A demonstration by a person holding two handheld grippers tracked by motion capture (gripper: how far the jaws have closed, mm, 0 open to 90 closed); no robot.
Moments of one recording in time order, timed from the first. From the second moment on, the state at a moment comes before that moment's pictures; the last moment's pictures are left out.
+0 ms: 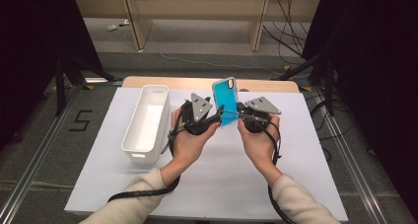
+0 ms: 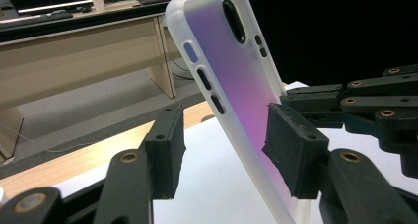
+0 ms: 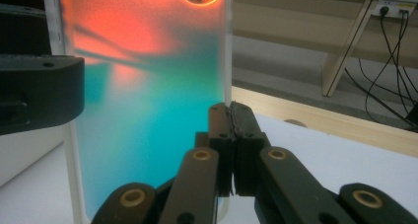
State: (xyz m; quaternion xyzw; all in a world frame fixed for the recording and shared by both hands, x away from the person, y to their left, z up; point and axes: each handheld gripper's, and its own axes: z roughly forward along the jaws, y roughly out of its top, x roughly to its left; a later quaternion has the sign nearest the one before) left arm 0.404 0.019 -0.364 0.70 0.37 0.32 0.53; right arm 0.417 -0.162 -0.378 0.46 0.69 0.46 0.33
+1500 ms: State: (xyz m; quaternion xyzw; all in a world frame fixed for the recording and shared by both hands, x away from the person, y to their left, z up) left arm 0.406 0.011 -0.367 0.69 0.39 0.32 0.52; right arm 0.418 -0.162 -0.379 0.46 0.68 0.45 0.34
